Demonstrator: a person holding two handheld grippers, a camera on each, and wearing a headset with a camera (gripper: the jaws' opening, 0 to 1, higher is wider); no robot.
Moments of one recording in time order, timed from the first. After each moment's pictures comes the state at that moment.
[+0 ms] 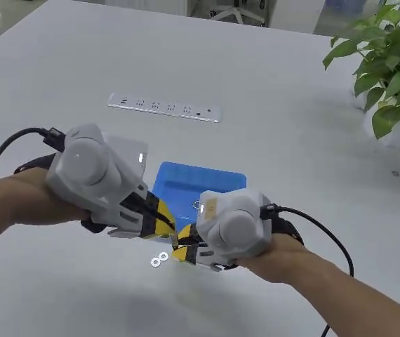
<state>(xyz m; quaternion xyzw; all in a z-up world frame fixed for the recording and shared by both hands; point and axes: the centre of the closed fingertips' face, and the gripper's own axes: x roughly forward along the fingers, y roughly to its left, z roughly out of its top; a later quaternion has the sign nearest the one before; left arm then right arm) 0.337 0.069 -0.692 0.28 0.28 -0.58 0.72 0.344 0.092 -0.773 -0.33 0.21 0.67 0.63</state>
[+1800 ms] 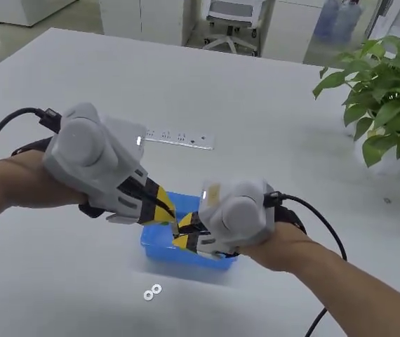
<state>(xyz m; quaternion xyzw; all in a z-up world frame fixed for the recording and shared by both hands) 0.388 0.074 -0.658 0.31 0.24 -0.58 0.72 0.402 0.097 -0.736 -0.34 0.18 0.65 0.65</state>
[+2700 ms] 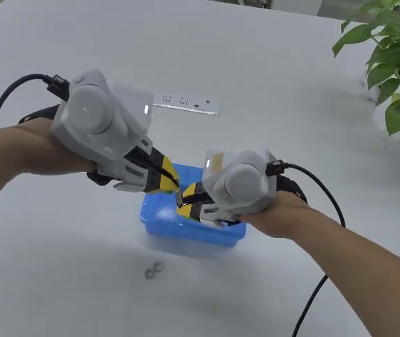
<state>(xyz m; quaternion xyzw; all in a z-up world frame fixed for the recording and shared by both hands) 0.425 0.080 -0.696 0.30 0.26 -0.58 0.71 0.436 0.102 -0.775 -0.33 0.20 0.66 0.65</state>
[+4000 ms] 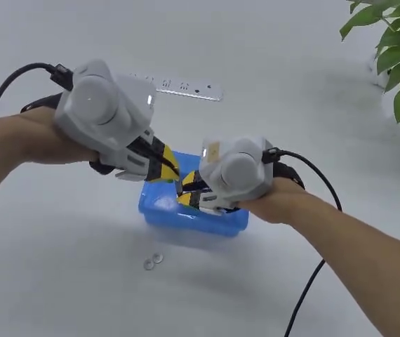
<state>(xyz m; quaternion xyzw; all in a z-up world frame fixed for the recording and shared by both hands) 0.433 0.082 -0.708 0.30 0.26 -0.58 0.71 0.444 0.104 -0.787 -0.34 0.20 0.66 0.64</state>
